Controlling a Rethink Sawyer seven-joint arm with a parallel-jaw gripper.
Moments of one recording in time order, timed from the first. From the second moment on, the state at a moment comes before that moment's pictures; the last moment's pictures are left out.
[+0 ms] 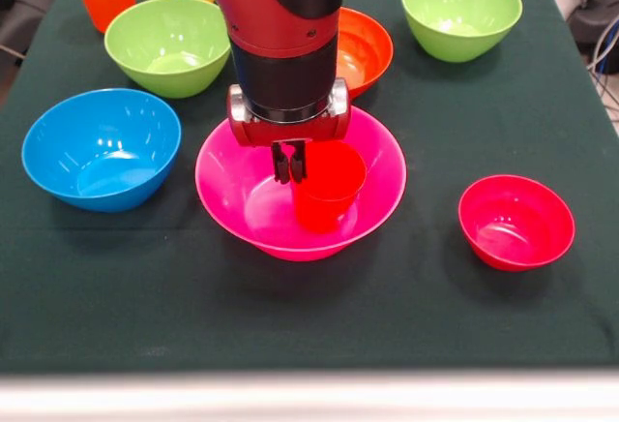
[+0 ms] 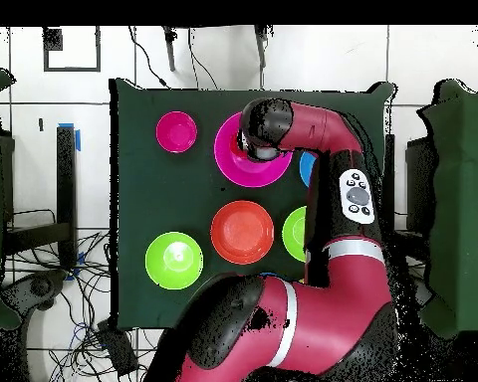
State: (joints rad) arm -0.36 -0.27 0.19 1.00 -0.19 0.92 1.52
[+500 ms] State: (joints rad) arm -0.37 -0.27 0.22 1.01 -0.19 0.92 1.52
